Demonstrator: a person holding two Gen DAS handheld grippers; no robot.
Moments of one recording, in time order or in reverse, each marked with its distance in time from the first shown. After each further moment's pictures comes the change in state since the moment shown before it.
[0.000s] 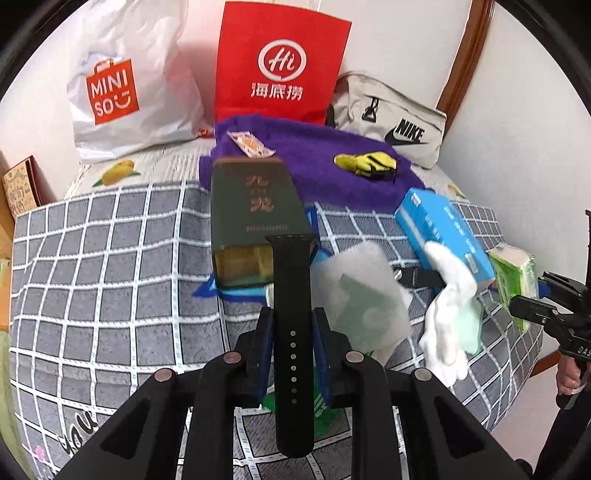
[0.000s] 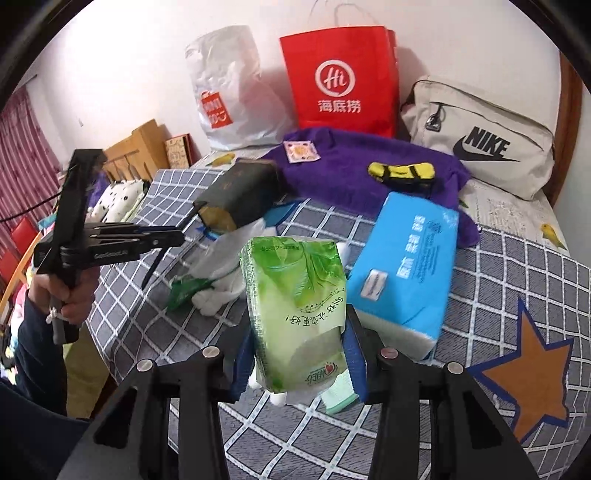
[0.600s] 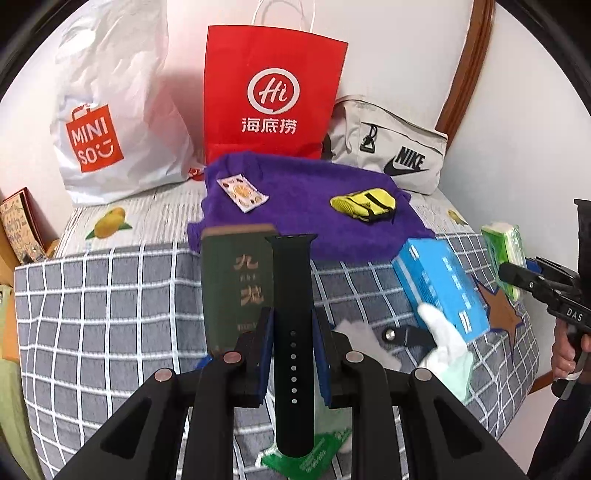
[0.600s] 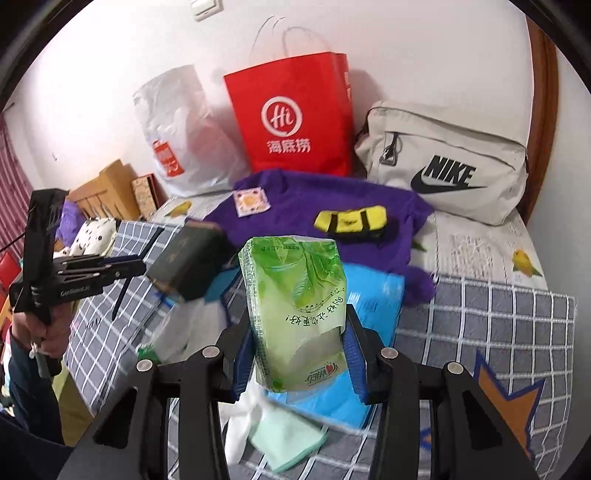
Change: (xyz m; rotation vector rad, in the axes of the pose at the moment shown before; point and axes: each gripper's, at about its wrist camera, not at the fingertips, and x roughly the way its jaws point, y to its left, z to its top) left arm 0.003 -0.010 0.066 0.017 -0.032 0.011; right arm 0.001 -0.056 0.068 0.085 -0.075 -0.076
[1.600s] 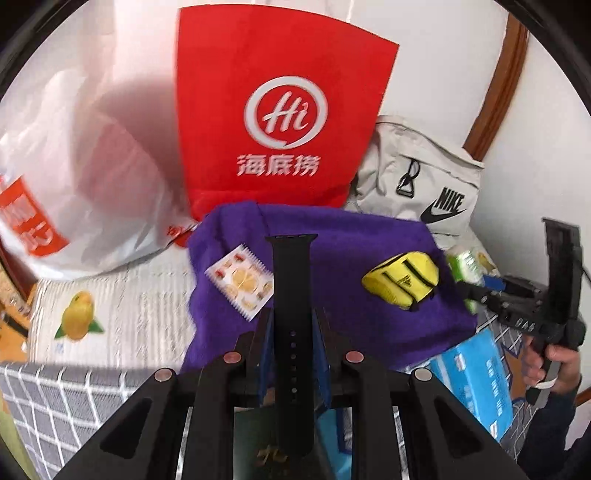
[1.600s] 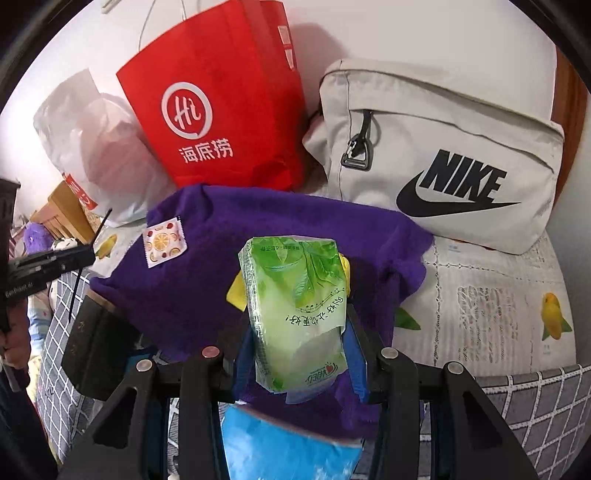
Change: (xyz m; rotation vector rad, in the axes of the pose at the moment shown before) left arm 0.094 0.020 0.124 0.015 0.019 -0.020; right arm 0.141 -0.081 0.094 0.086 0.099 -0.058
